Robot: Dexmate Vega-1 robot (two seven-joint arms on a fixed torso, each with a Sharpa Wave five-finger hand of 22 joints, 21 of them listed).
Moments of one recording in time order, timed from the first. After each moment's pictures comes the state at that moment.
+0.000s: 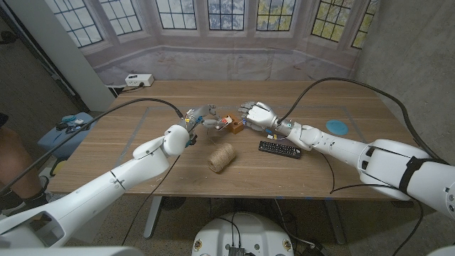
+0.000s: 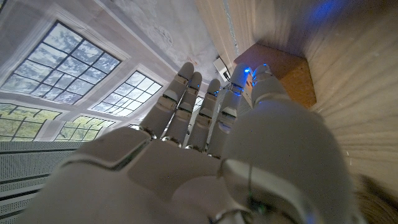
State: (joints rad) left arm 0.83 0.78 0.65 -1.92 0.26 0.41 0.15; left_hand 1.01 0.05 0.36 -0.16 0.21 0.96 0.00 0.23 0.26 0.22 0.02 0.20 0.18 0.08 0.04 0.18 0.17 0.17 0.03 0.20 0.18; right arm -0.25 -0.40 -1.20 -0.68 -1.32 0.12 -1.12; right_hand 1.04 0.05 0.24 -0.15 0.19 1.02 -0.05 0.27 0.21 0.69 -0.09 0.21 0.20 0.58 -0.05 0.33 0.23 0.69 -0.06 0.21 0.17
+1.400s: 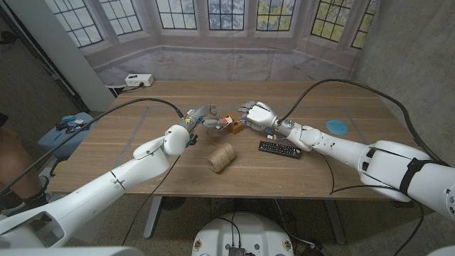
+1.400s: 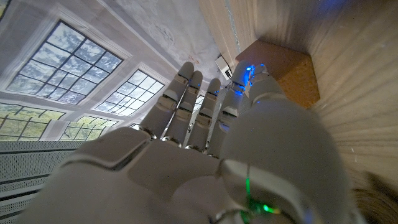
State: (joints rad) left arm 0.83 0.78 0.65 -1.92 0.26 0.41 0.15; left_hand 1.01 0.05 0.36 -0.16 0.21 0.95 0.01 0.23 0.25 0.22 0.02 0.20 0.18 0.08 0.04 0.18 0.17 0.17 0.03 0.20 0.18; right arm -0.27 -0.41 -1.19 -0.69 -1.32 0.13 -1.12; right_hand 1.06 0.06 0.23 -0.15 0.19 1.06 -0.06 0.27 0.21 0.69 -0.09 0.21 0.20 0.59 -0.05 0.33 0.23 0.69 -0.07 0.21 0.17
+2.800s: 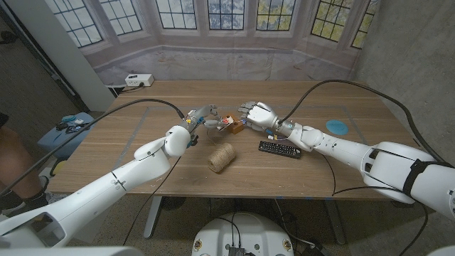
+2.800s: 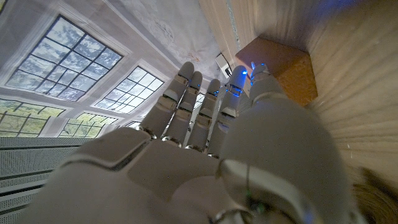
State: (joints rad) left arm 0.84 0.78 0.65 -1.92 0.27 0.41 0.15; left_hand 1.01 0.05 0.36 -0.16 0.21 0.95 0.01 0.23 0.25 0.22 0.01 0.20 0.18 0.08 0.04 0.18 0.17 0.17 0.03 0.20 0.18; right arm -0.27 -0.43 -1.19 -0.72 -1.32 0.12 -1.12; right_hand 1.07 0.06 0.21 -0.15 0.19 0.98 -0.05 0.23 0.21 0.68 -0.09 0.20 0.20 0.59 -0.06 0.32 0.22 0.69 -0.07 0.21 0.17
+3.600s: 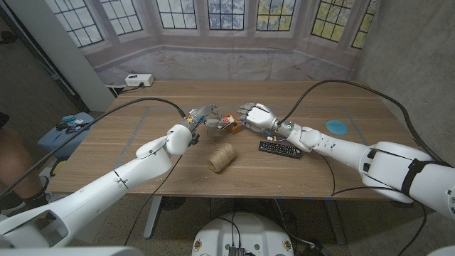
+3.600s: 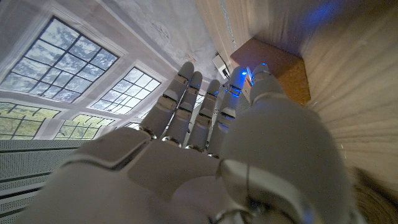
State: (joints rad) left arm 0.82 0.77 0.66 -1.91 0.27 0.41 0.15; left_hand 1.02 0.05 0.36 -0.16 0.21 0.94 0.01 0.23 0.25 0.22 0.01 0.20 0.18 0.08 0.04 0.18 0.17 0.17 0.03 0.20 0.18; right arm -0.27 -0.42 -1.21 -0.71 -1.32 0.12 -1.12; right_hand 1.07 0.06 0.21 -0.15 0.19 0.97 -0.05 0.23 0.21 0.67 -0.08 0.20 0.20 0.59 -0.06 0.32 0.22 0.69 -0.07 0.21 0.17
